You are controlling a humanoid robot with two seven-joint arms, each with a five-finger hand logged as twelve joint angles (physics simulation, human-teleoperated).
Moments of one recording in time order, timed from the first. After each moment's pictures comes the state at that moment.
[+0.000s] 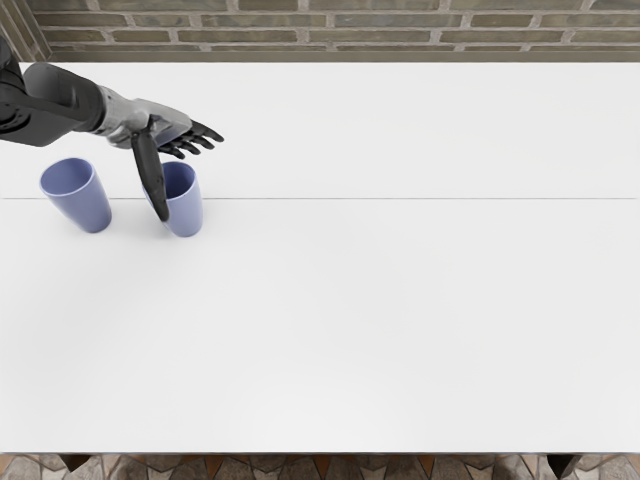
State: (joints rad) left arm -1.45 0.54 0.00 -0.92 0.57 -0.61 0.34; right arm -0.06 0.00 -0.01 0.16 0.02 0.03 -0.32
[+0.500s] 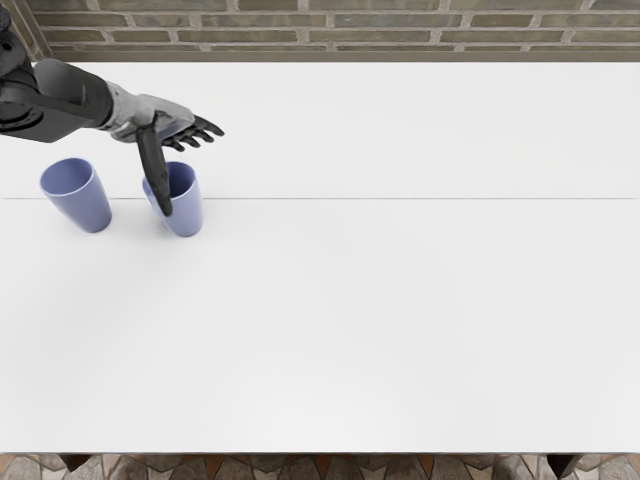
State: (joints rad) left arm -1.48 0.52 0.06 -0.92 0.57 -0.55 0.33; right arm -0.06 0.00 -0.01 0.16 0.02 0.03 -0.32
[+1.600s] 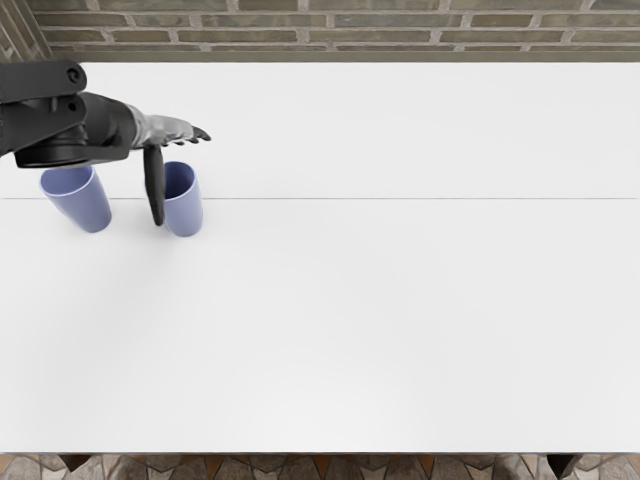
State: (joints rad) left arm -1.62 0.45 0.45 -1.08 0.58 -0.20 0.33; right arm -0.06 0.00 -0.01 0.16 0.02 0.03 -0.32
